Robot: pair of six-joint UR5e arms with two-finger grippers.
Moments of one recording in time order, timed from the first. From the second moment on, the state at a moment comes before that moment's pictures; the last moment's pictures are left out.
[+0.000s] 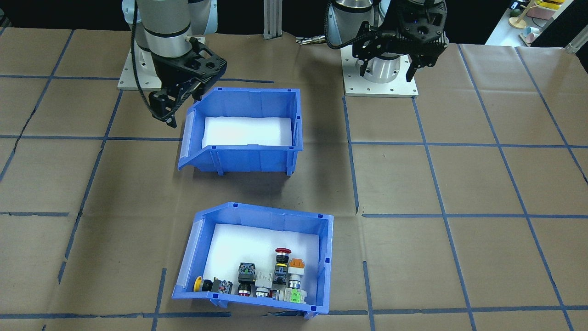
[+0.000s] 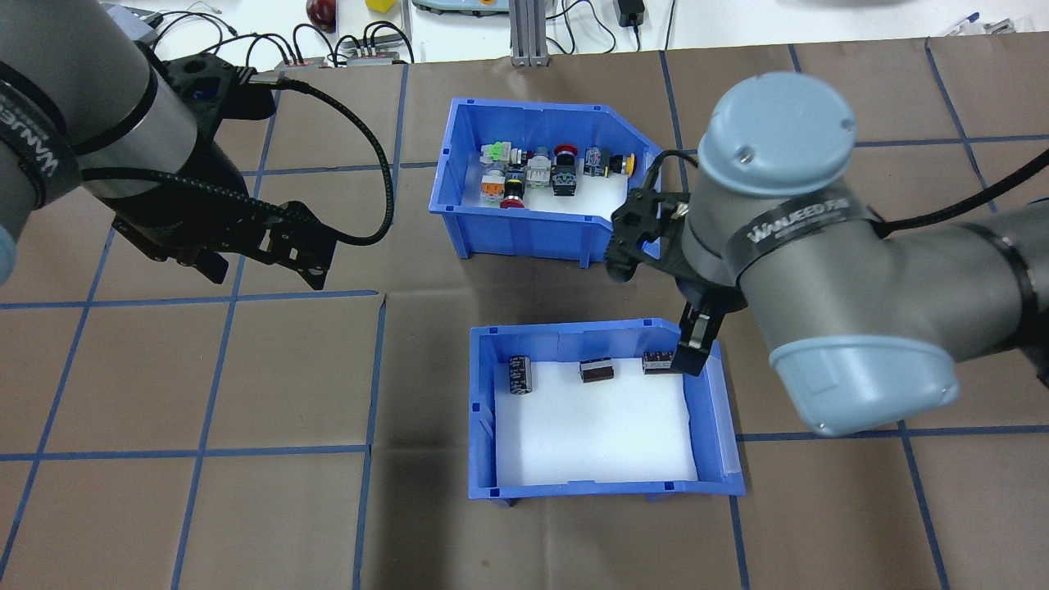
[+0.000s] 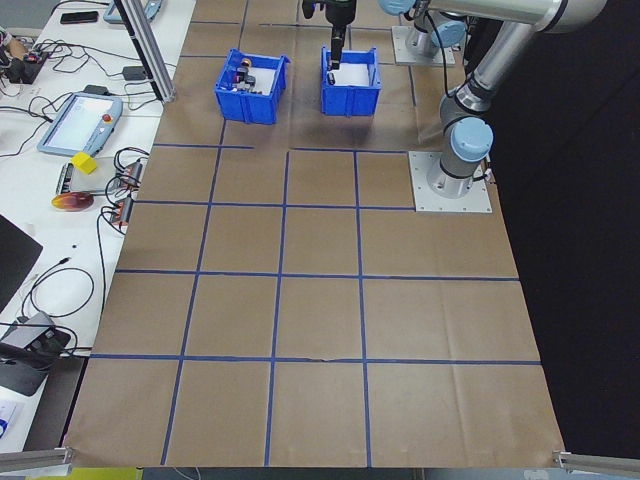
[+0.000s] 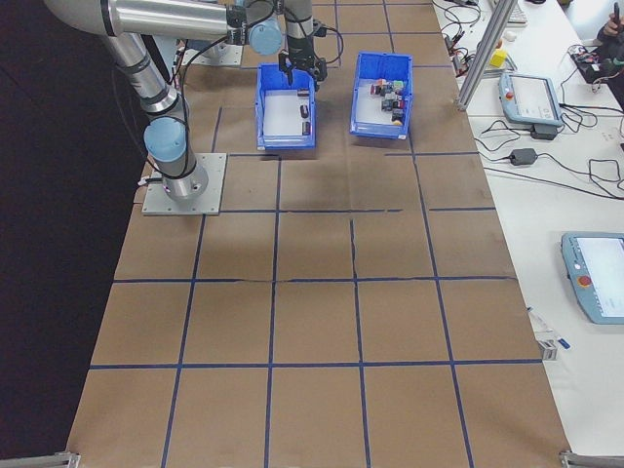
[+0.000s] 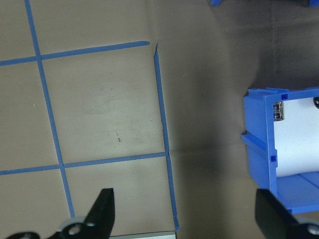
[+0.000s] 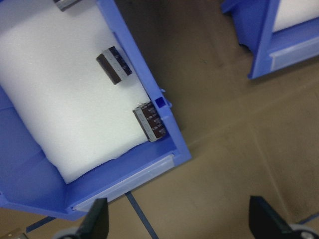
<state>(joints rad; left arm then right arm) -1.60 -1.37 -1.68 -1.66 1.56 0.08 1.71 -1.71 1.92 -1.85 -1.65 -0.89</state>
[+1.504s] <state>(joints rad) -1.61 -1.37 -1.69 -1.66 1.56 0.06 1.54 -1.73 1.69 -1.48 -1.58 0.06</state>
